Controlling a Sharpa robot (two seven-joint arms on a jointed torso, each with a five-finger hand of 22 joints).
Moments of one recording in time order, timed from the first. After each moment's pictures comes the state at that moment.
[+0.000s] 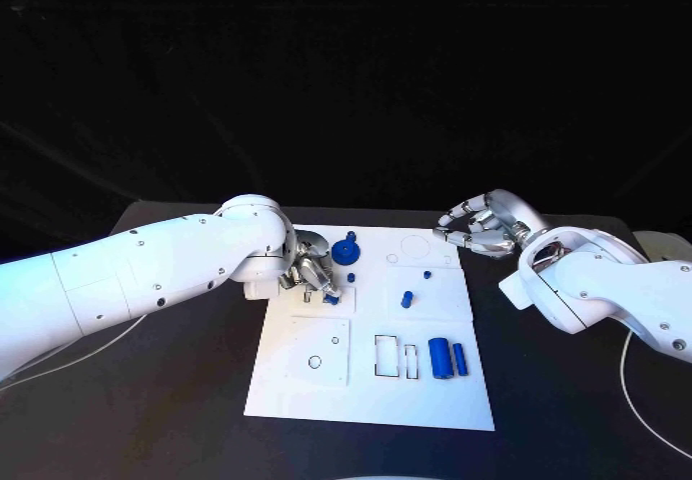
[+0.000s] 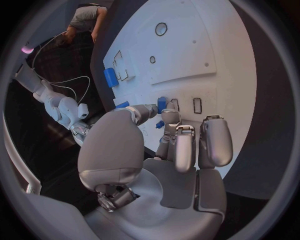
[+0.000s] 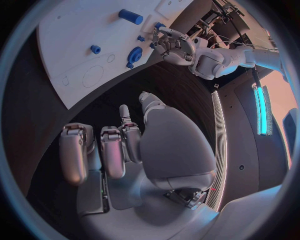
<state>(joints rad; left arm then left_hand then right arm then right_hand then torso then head) 1.33 -0.62 -0.05 1.38 -0.99 0.32 -0.54 1.19 -0.21 0.73 0.20 0.24 0.83 0.07 0.67 0.69 1.22 -0.01 1.06 0.86 1.47 -0.07 1.55 1.31 0.08 1.44 0.02 1.38 1.19 1.32 -0.97 -0.14 1.68 -0.92 -0.59 -0.15 1.35 -0.13 0.13 0.29 0.38 0.91 0.15 0.20 0.41 1.46 0.07 1.40 1.31 1.46 0.00 1.56 1.31 0.01 1.47 0.11 1.44 1.31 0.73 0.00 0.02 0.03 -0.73</state>
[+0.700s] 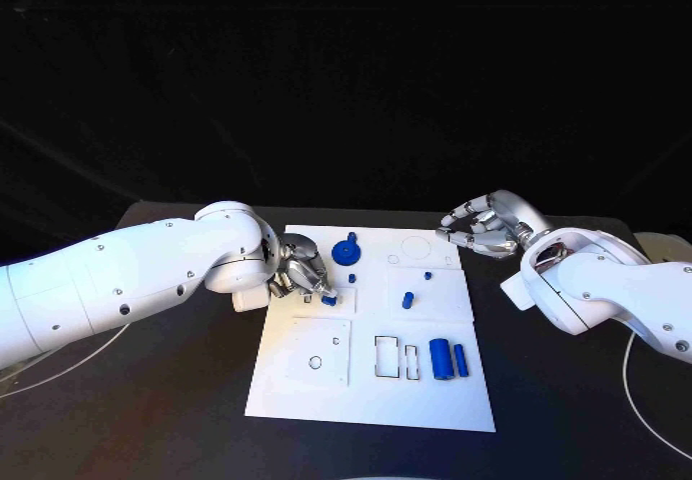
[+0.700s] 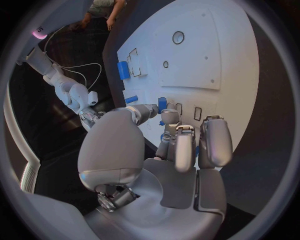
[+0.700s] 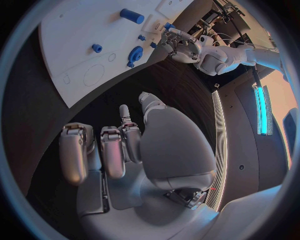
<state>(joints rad) 1.32 -0.72 -0.05 1.48 -0.87 0.22 -0.52 1.19 -0.21 0.73 0.20 0.27 0.82 0.06 0.67 0.69 1.22 -0.01 1.06 0.87 1.47 -0.07 1.55 1.31 0.08 1.44 0.02 1.38 1.20 1.31 -0.98 -0.14 1.69 -0.92 -0.59 -0.15 1.35 -0.13 0.13 0.29 0.38 0.91 0.15 0.20 0.41 1.46 0.07 1.40 1.31 1.46 0.00 1.56 1.31 0.01 1.47 0.11 1.44 1.31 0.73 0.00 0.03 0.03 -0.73</state>
